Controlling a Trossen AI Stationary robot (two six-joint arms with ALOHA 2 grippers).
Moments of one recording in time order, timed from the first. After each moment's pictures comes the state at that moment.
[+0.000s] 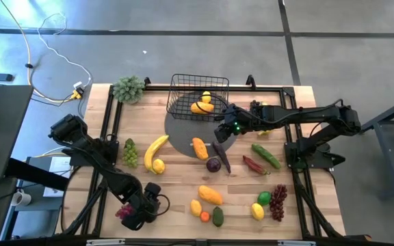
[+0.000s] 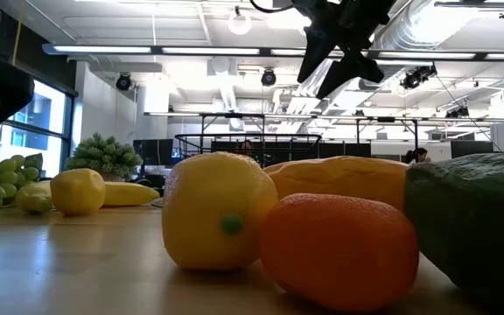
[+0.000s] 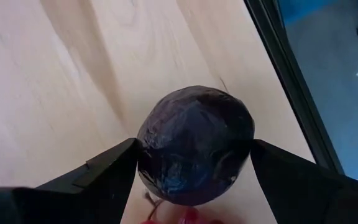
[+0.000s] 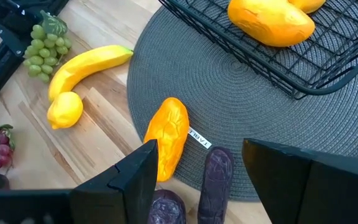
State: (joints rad) left arm -0.65 1.63 0.88 -0.38 0.10 -0.34; right arm -0.06 1.43 1.19 -0.65 0.19 0.81
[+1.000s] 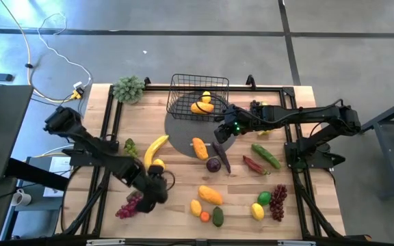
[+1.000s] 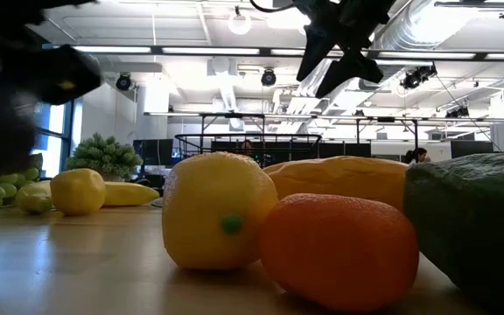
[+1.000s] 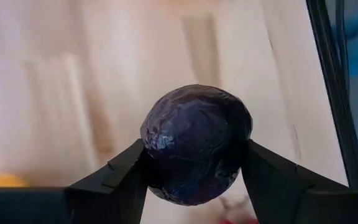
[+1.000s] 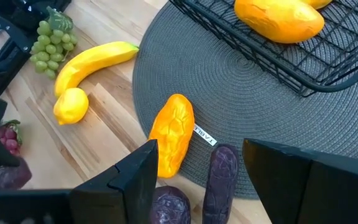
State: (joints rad) left arm -0.46 1.48 0.87 -0.48 -0.02 -0.40; right arm -0.06 1.43 1.19 -0.65 0.16 0.80
